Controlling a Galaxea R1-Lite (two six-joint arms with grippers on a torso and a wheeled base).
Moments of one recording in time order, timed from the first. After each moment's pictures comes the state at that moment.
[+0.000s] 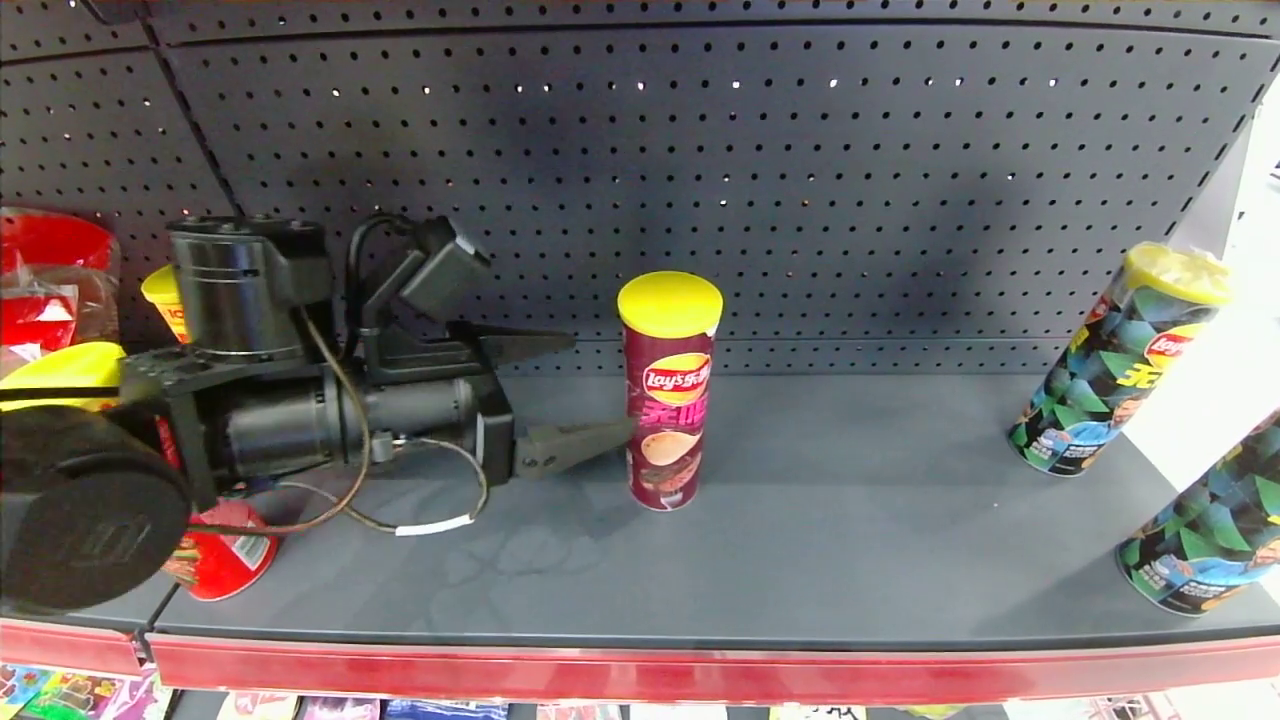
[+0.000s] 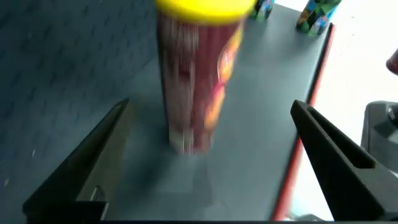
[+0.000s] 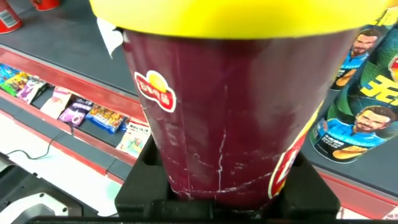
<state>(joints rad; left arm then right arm) -0.48 1.66 -0.85 -0.60 -0.60 0.17 0.09 0.38 -0.42 0.17 0.33 -0.07</state>
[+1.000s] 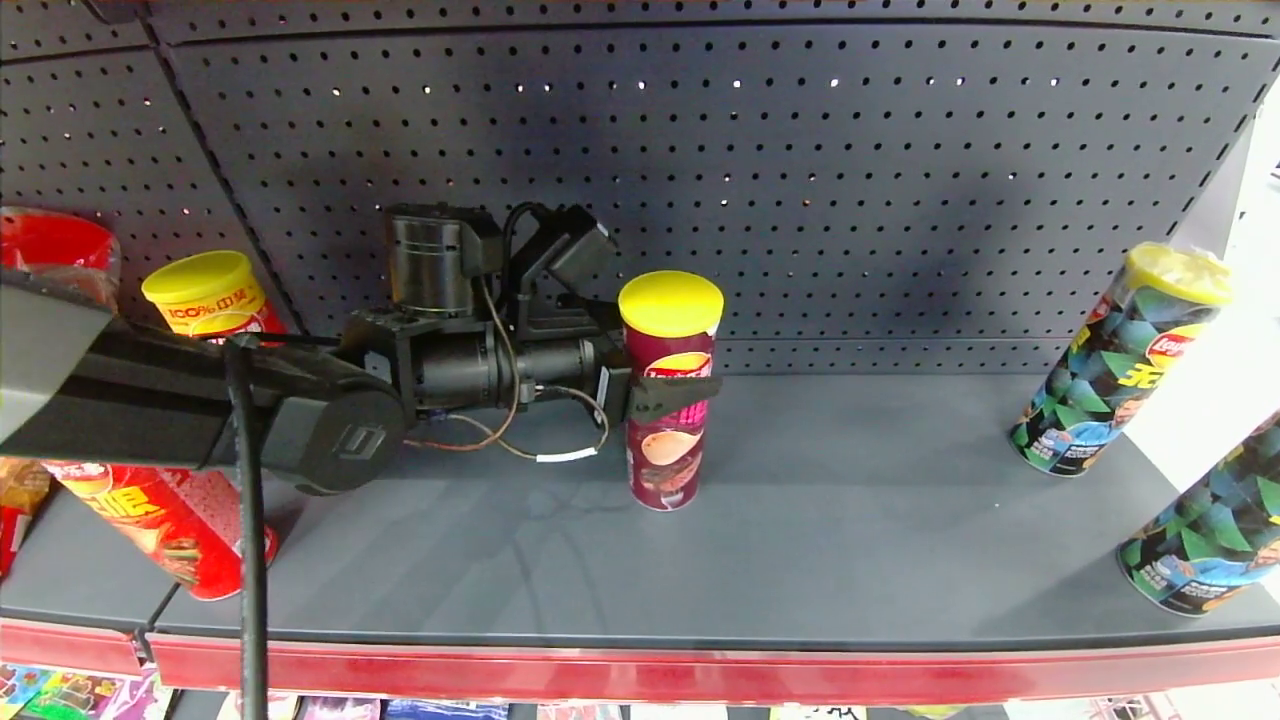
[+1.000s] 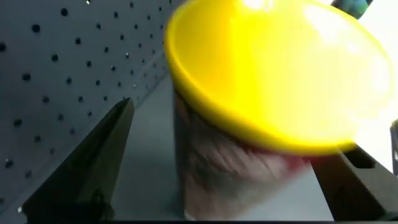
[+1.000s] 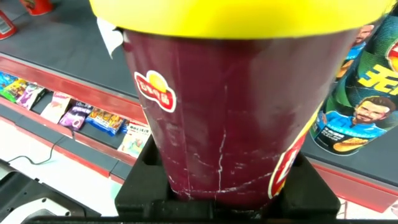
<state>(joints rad) -0.54 1.94 -1.15 -0.60 -0.59 0.17 0.09 0.38 -0.41 0.17 0.31 -0.04</state>
